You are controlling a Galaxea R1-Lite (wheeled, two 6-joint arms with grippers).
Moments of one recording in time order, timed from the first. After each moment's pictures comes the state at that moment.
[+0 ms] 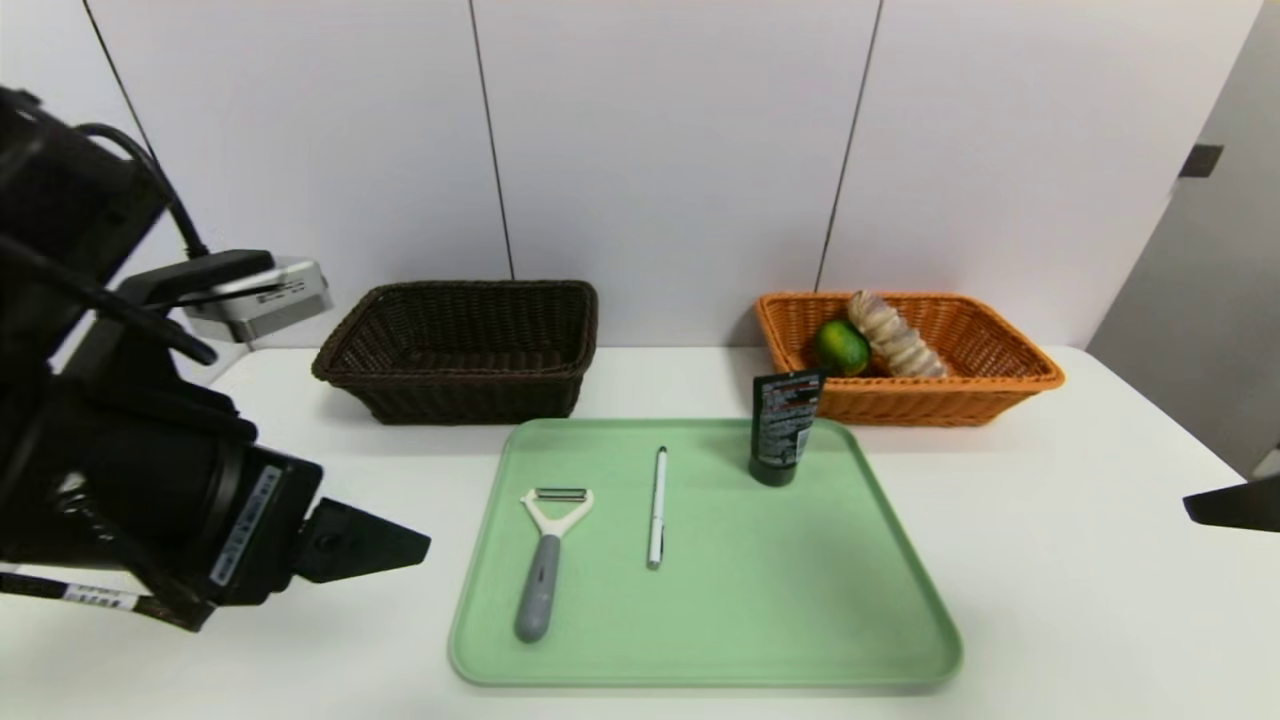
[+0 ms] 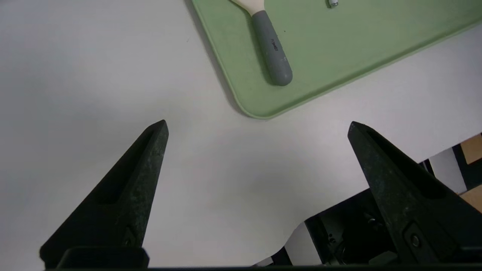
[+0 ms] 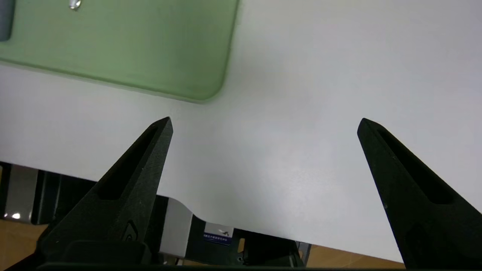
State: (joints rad) left arm -0.61 1.35 -1.31 0.80 0.03 -0.24; right arm 0.40 1.23 -1.46 1.12 -0.13 0.16
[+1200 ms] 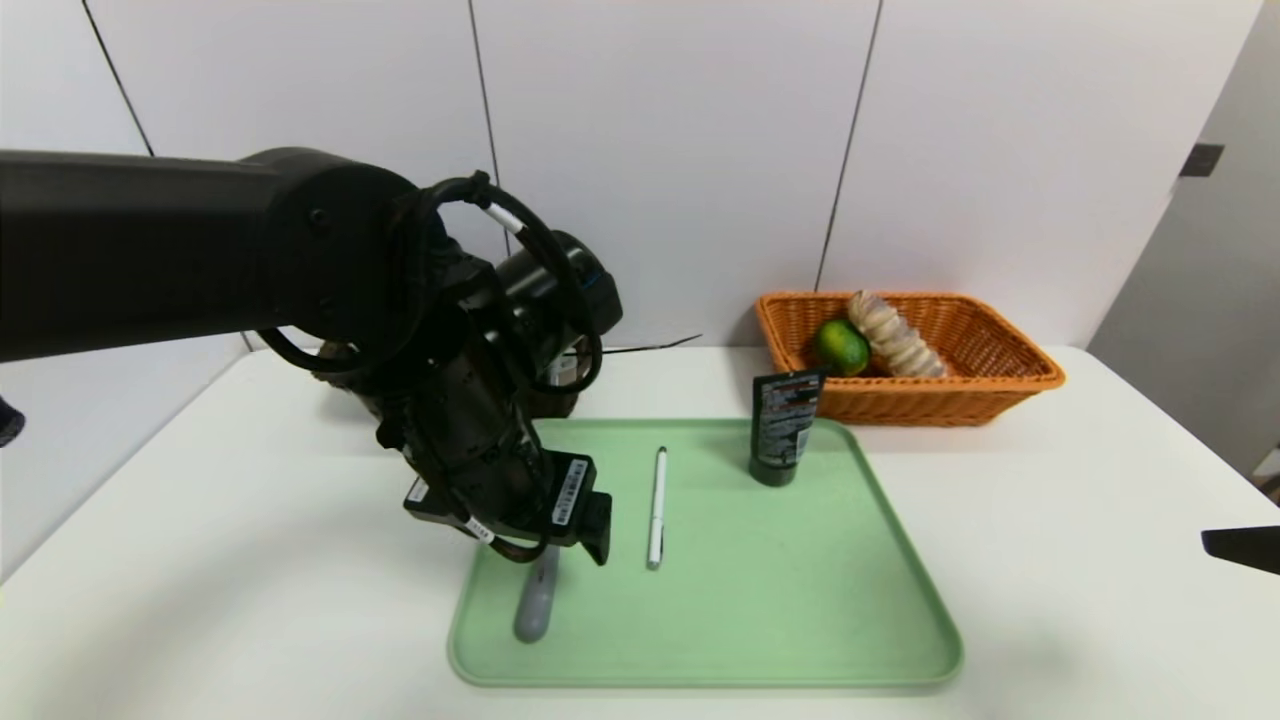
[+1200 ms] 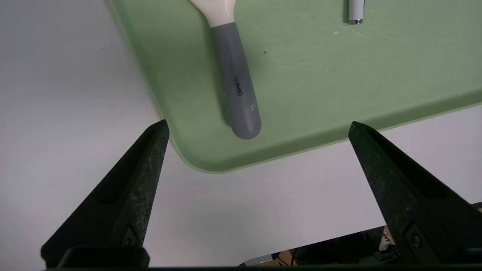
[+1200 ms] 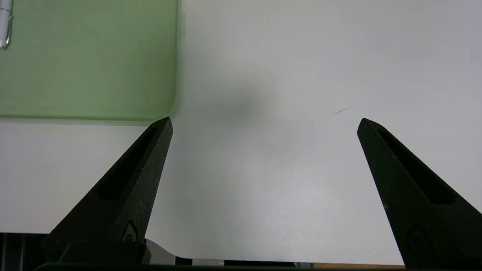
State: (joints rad) left arm -0.72 1.90 -1.69 1.00 0.06 -0.48; right arm 0.27 1.08 -1.14 0.86 -0.18 0.18
